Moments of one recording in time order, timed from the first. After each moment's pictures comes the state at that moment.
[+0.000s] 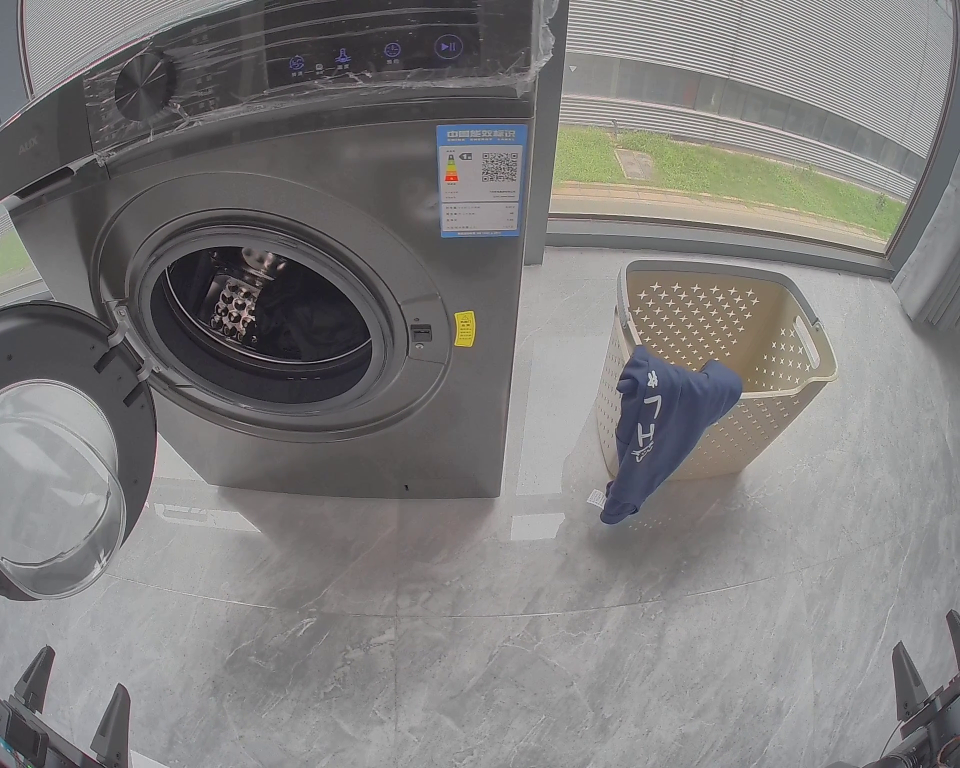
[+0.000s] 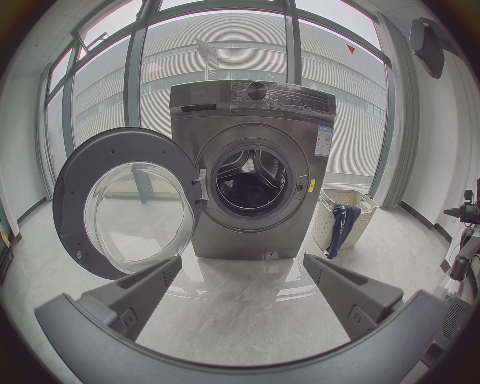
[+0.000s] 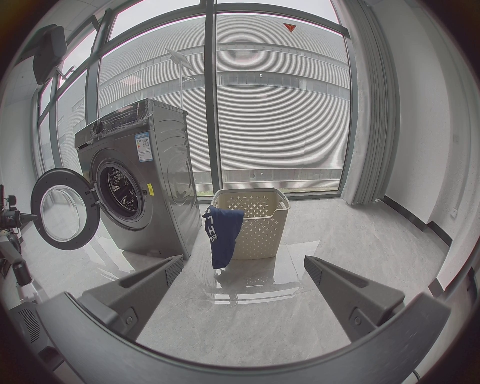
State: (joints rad) left arm 0.00 0.01 -0.02 0.01 0.00 -0.02; right arm 0.00 0.01 -0.02 -0.01 -0.02 0.02
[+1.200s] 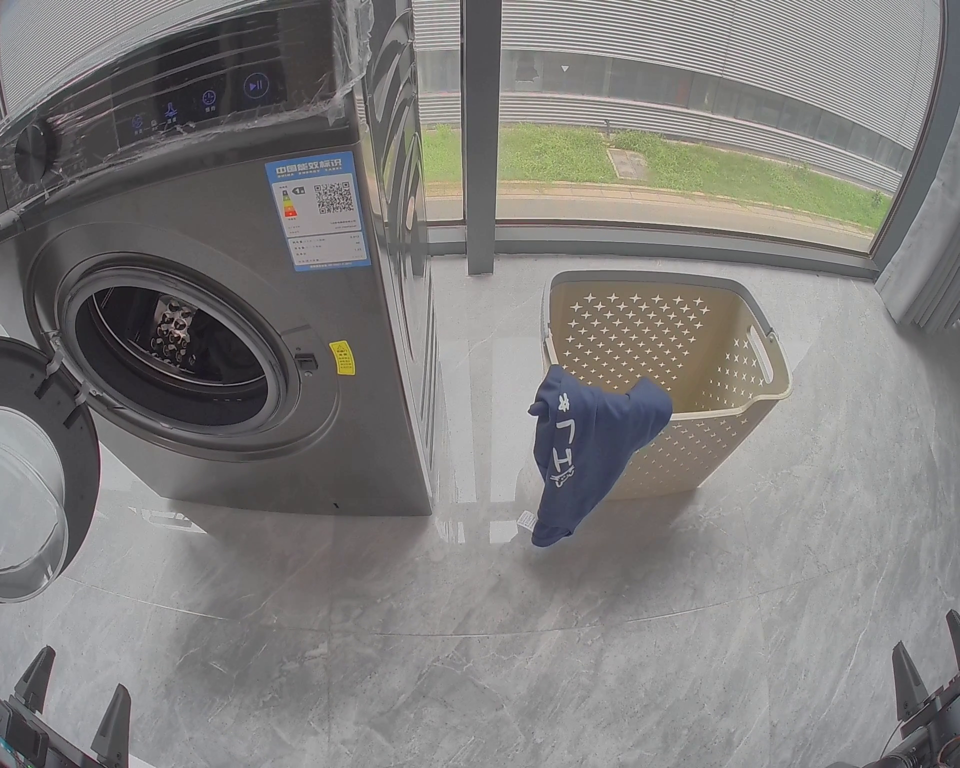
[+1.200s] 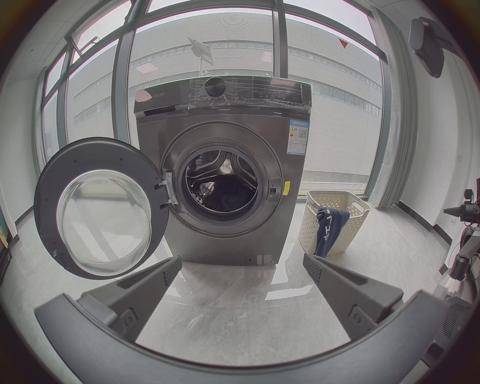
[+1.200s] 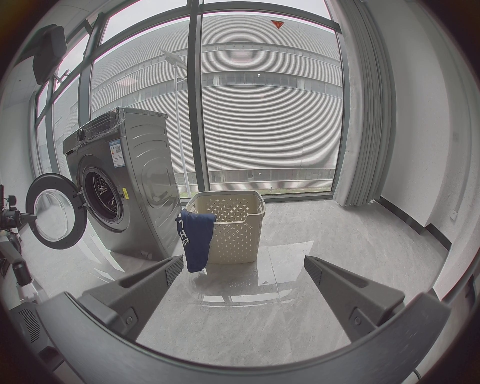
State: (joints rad) left arm 0.00 0.01 -0.02 0.01 0.00 -0.02; right arm 0.00 0.01 -0.02 -0.01 -0.02 0.02
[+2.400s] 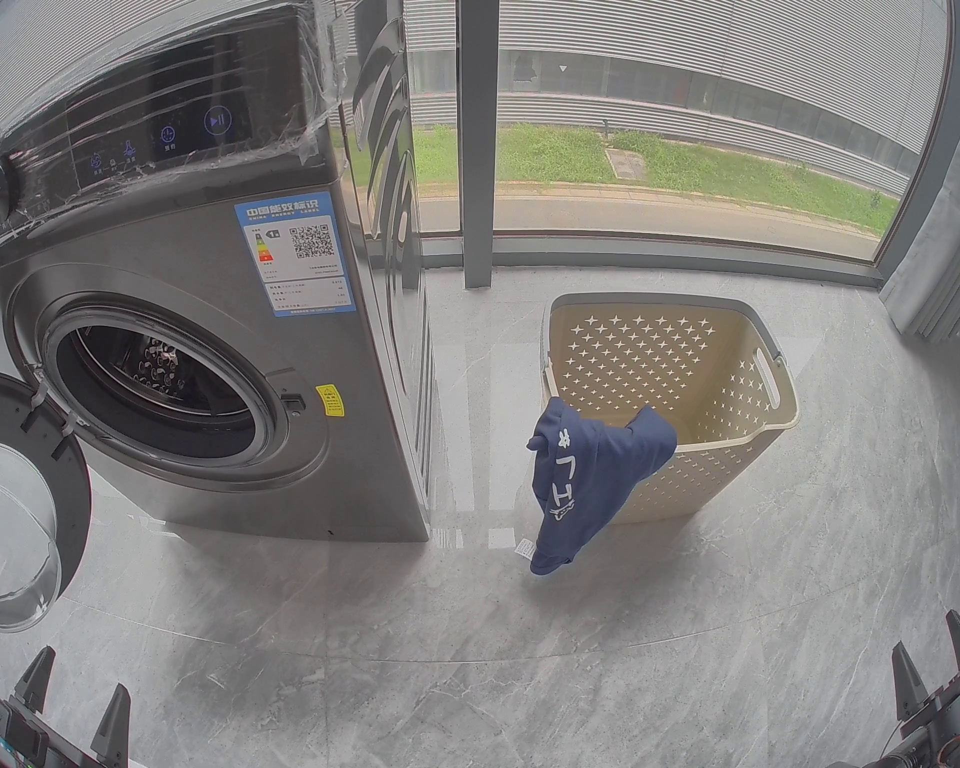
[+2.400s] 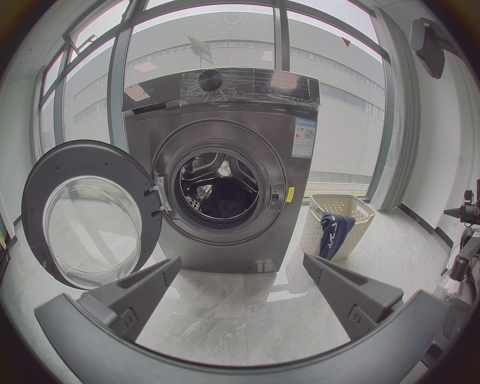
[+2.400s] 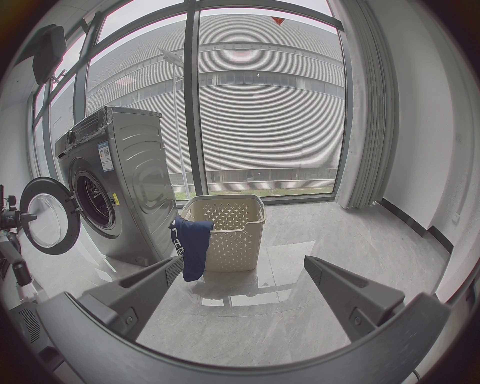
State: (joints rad) left arm 0.00 0.02 -0.02 0.01 0.00 -0.02; right arm 0.00 0.02 -0.02 -0.01 -0.02 0.02
